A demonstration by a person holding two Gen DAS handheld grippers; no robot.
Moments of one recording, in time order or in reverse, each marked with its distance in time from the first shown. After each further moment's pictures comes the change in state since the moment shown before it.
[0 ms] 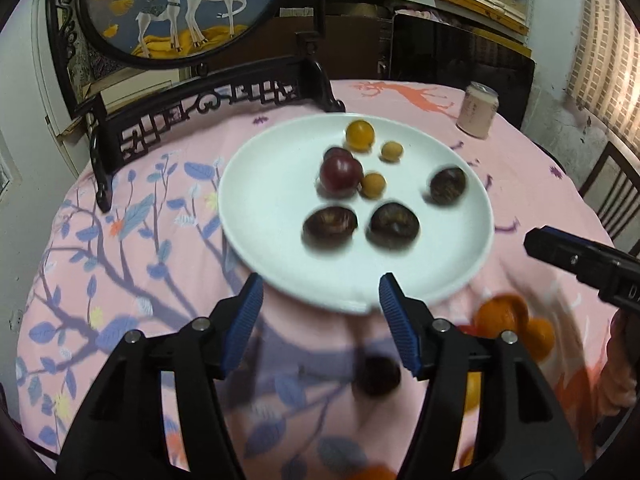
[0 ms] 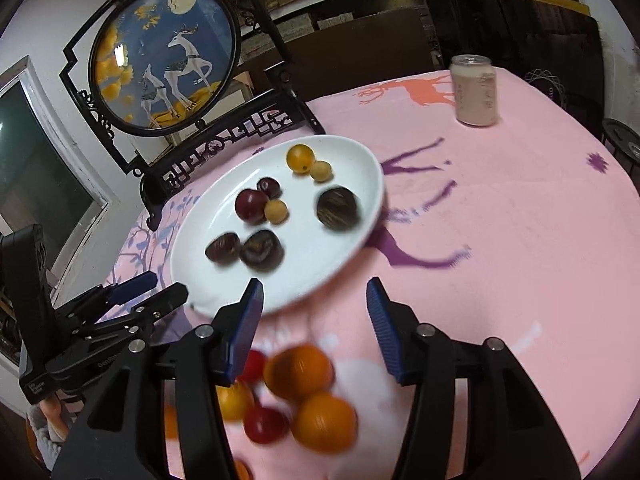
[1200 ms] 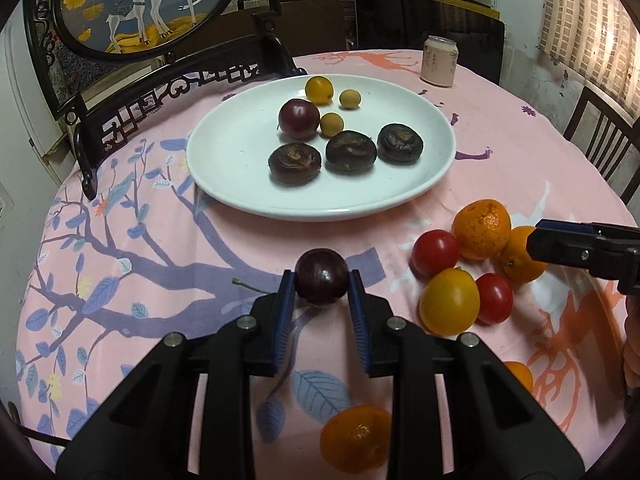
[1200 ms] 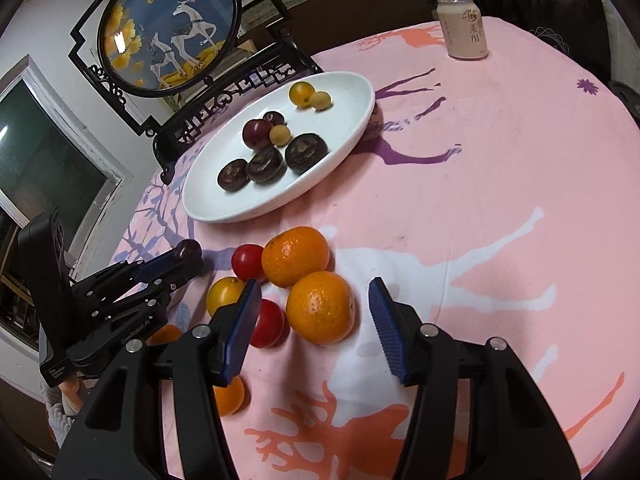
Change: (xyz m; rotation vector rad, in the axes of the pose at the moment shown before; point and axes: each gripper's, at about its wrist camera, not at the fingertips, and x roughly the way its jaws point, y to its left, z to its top) left arm -0.003 -0.020 -0.043 0.127 0.038 -0.020; right arm -0.011 -0.008 -0.049 0.038 0.131 0.074
